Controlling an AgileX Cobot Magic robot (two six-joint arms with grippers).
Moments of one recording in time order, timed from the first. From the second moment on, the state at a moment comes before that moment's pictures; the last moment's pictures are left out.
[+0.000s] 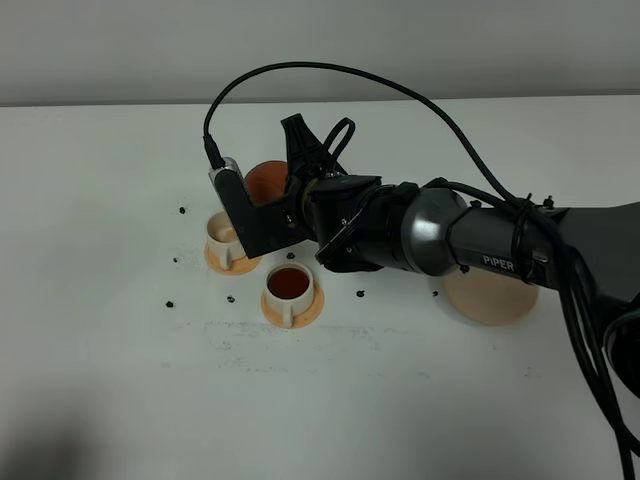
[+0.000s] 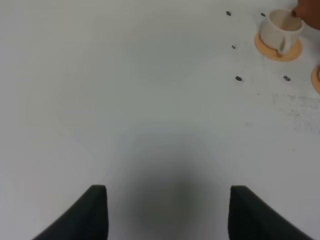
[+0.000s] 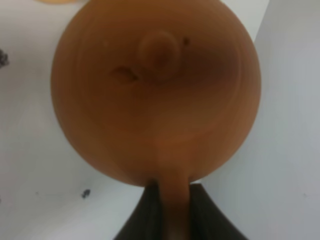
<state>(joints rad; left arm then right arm) 0.04 0.00 -0.46 -0.07 1.06 0.02 0.74 2.15 -1.47 -1.25 0.48 -0.18</state>
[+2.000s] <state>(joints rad) 0.04 0.00 -0.46 -0.07 1.06 0.02 0.76 2.14 -1.47 -1.47 0.53 -0.18</state>
